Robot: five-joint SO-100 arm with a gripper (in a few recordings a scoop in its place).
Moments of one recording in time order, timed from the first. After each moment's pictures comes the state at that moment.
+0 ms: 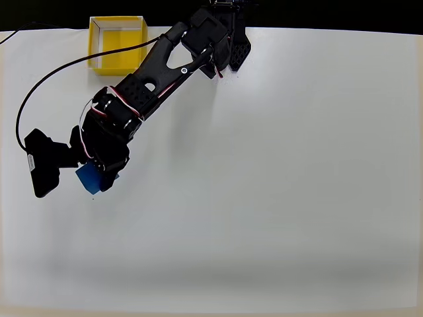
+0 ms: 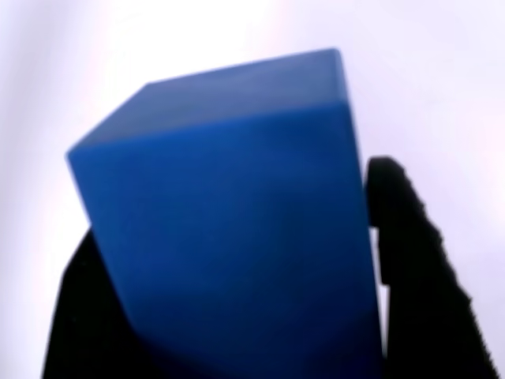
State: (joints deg) arm 42.0 95.6 81.5 64.0 -73.7
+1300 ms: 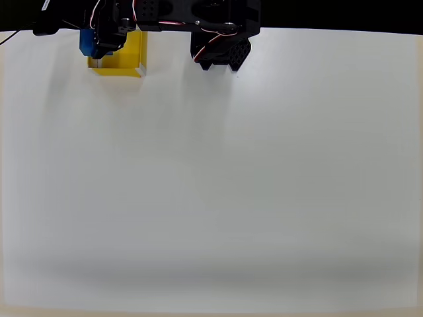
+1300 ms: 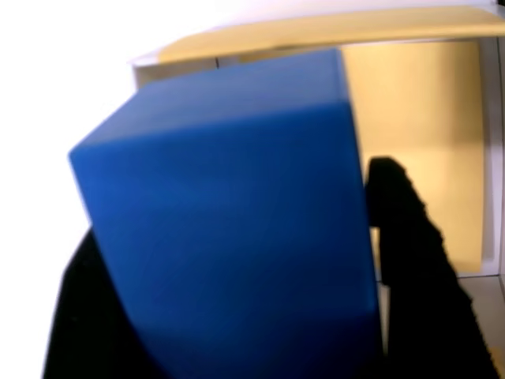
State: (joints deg) arm 89.0 123.8 126.6 54.5 -90.4
